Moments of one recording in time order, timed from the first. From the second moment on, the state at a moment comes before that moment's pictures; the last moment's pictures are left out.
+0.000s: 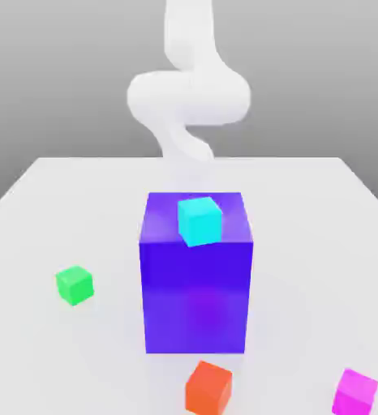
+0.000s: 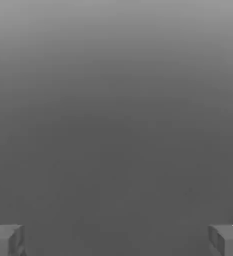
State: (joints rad) arm 0.03 -0.71 0.01 -2.30 0.00 2.33 0.76
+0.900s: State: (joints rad) arm 0.28 0.28 0.13 -2.27 -0.08 2.61 0.36
